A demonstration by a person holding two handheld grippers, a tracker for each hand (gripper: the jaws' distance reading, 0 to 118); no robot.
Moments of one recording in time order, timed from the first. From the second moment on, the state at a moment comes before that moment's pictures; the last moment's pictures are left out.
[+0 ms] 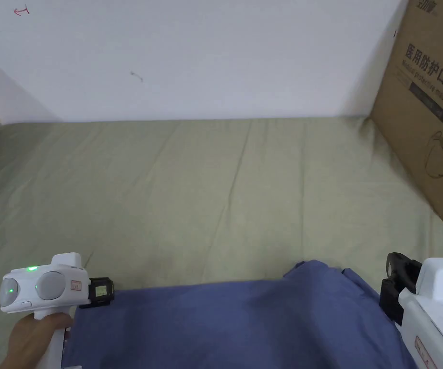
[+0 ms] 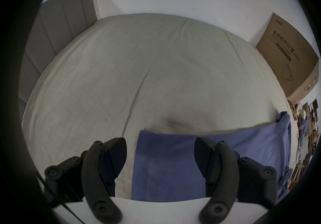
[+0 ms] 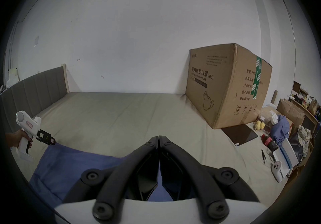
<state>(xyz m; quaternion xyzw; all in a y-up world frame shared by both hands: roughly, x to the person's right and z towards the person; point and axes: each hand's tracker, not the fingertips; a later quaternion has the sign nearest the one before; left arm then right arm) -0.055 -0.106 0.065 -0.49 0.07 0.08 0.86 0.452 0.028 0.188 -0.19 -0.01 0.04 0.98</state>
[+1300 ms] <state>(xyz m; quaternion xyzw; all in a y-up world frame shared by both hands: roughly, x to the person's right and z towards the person) -0.058 -0.046 0.161 -0.40 0.03 0.14 0.90 0.518 -0.040 0.102 -0.37 0.09 -0.02 0.93</state>
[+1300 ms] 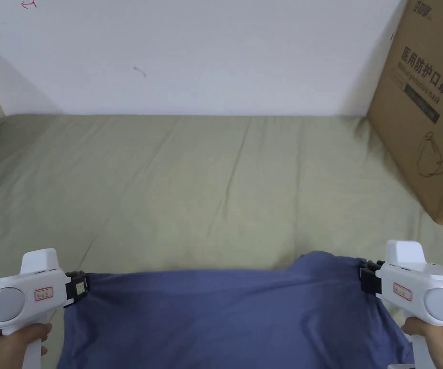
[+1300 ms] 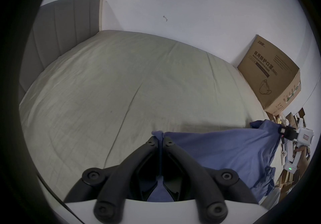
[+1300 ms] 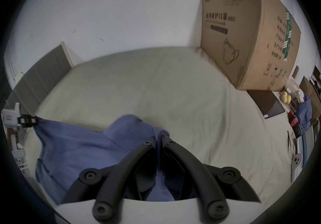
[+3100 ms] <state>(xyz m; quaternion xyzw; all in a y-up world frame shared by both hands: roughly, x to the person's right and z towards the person) 0.045 0.074 0.373 -0.11 0.09 0.00 0.99 0.440 0.095 0.358 -0.10 0.02 0.04 0.99</state>
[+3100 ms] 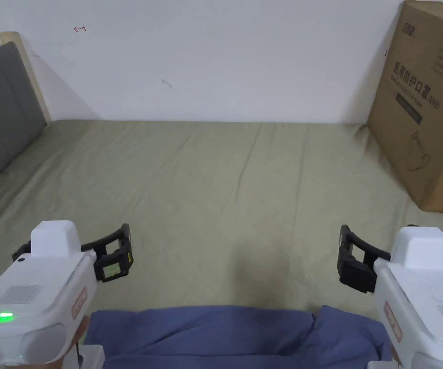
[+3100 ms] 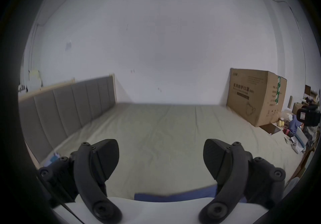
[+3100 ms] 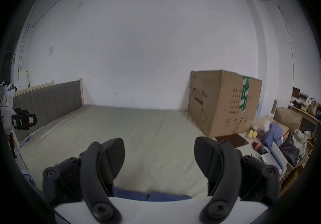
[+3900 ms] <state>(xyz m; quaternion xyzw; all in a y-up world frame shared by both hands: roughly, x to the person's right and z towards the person) -0.062 -0.003 0.361 -0.34 -0.03 0.23 0.91 0.428 0.079 0.342 -0.09 0.03 0.03 0.99</state>
